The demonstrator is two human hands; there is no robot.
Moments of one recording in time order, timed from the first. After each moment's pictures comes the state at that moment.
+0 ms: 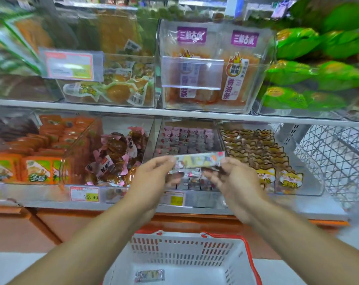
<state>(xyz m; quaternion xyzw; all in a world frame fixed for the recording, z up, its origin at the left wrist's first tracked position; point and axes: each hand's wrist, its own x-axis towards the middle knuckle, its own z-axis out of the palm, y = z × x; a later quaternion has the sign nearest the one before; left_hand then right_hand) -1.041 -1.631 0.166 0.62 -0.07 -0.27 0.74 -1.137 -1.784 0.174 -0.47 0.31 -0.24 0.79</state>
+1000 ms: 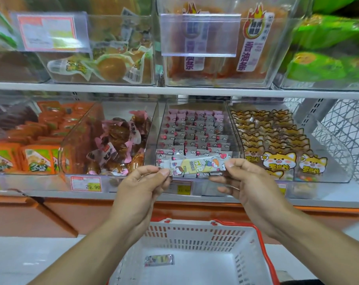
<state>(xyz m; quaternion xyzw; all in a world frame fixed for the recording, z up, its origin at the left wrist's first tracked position) -1.043 -1.601 0.126 0.52 0.02 -0.26 0.81 -1.155 -1.788 0.137 -0.55 0.28 -0.16 0.77</state>
